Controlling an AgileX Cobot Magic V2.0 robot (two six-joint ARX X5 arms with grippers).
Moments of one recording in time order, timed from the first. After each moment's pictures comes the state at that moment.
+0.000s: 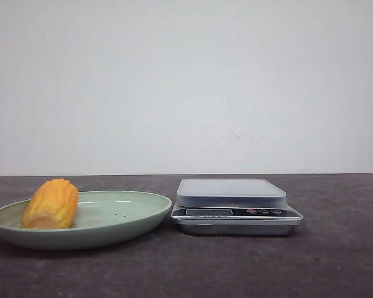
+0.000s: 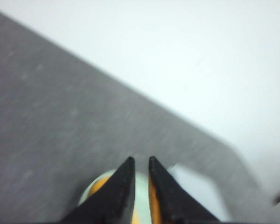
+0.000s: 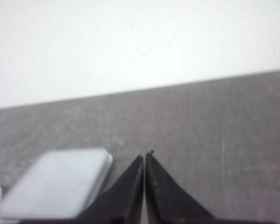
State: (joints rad) left arm 0.09 0.03 0.26 -0.22 0.37 -0.64; right arm 0.11 0.03 0.19 -0.17 -0.08 0.24
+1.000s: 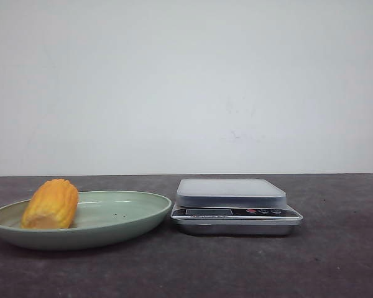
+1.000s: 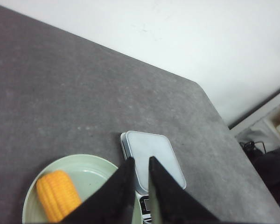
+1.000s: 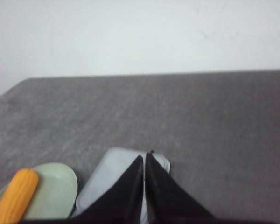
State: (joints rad) left arm 0.05 0.63 0.81 -0.47 0.61 -0.40; right arm 0.11 0.57 0.71 -0.32 -0.34 0.21
